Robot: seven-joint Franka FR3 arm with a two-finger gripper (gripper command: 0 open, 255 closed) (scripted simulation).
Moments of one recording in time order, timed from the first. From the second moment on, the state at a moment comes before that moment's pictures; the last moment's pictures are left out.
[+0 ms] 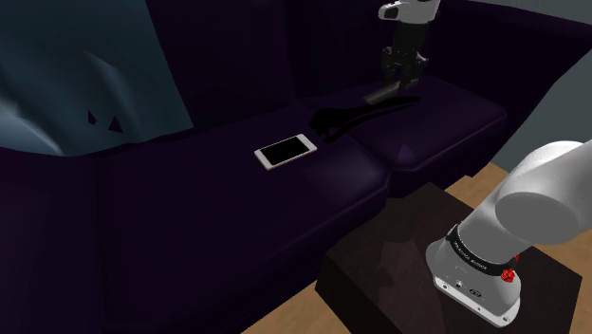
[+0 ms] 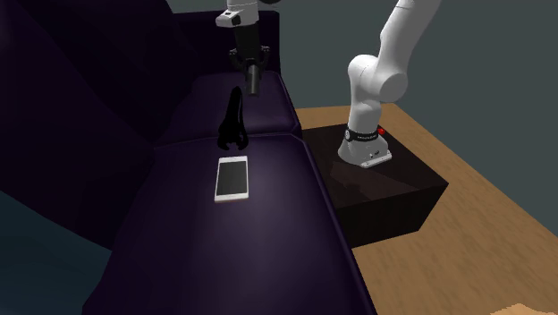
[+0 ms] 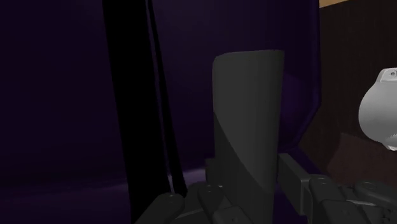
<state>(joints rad) -0.04 -0.38 -0.25 -2.29 -0.11 1.85 -1.59</state>
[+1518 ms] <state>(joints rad) -0.23 -0.09 -0.66 -1.99 -0.12 1.86 -2.21</state>
